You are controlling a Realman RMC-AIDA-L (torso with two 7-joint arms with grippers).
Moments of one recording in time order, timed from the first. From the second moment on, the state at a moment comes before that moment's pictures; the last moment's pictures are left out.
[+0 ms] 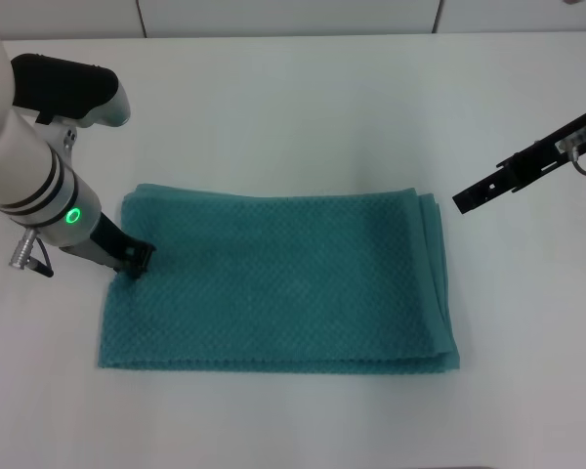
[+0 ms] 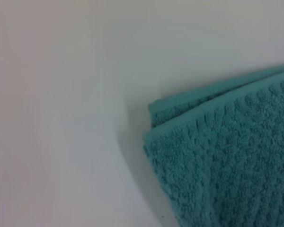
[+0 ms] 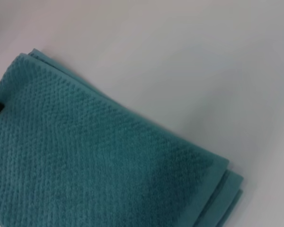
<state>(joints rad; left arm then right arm) -0.71 -2.06 1.50 0.86 2.73 1.16 -2.99 0.74 2.06 -0.97 -1.08 -2.66 -1.60 2.46</state>
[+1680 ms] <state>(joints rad) -0.69 -2.00 1.37 0.99 2.87 1.36 -2.99 0.73 2.05 -0.96 -1.04 -2.66 -1.57 2.46</state>
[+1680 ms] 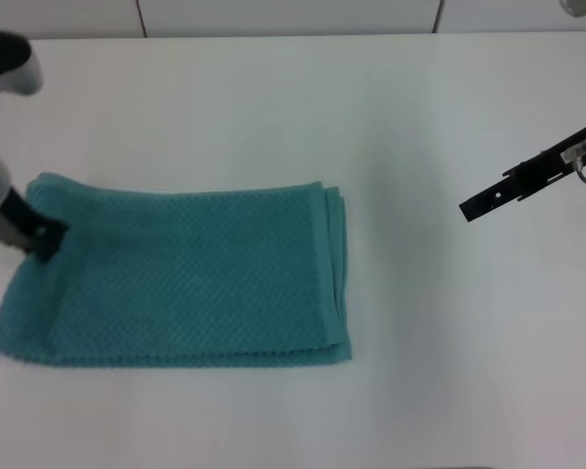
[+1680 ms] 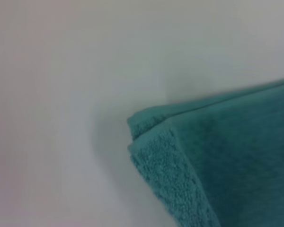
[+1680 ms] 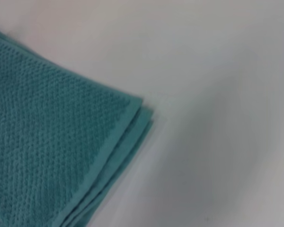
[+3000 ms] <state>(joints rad) -0.88 -2.06 1.80 0.80 1.99 0.98 -2.87 0.76 2.04 -0.93 -0.97 -2.63 -1.53 2.44</state>
